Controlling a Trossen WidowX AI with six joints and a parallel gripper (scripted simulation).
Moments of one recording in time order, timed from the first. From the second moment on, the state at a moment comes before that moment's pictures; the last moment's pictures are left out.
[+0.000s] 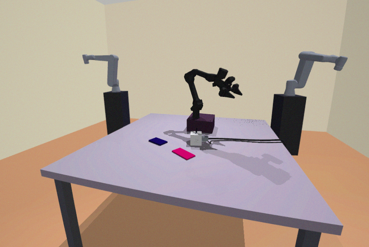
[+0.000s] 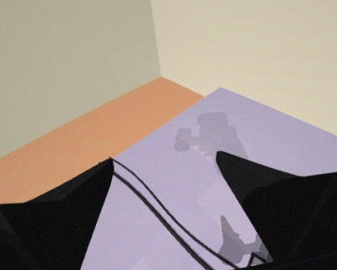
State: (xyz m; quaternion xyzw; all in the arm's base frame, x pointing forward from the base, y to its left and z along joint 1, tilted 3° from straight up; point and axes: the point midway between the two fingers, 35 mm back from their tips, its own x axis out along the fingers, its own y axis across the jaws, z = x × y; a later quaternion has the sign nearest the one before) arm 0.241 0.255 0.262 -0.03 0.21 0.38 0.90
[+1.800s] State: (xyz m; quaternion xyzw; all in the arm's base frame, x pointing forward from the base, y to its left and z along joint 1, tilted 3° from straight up) arm 0.321 0.006 0.079 -0.52 0.46 0.49 0.52
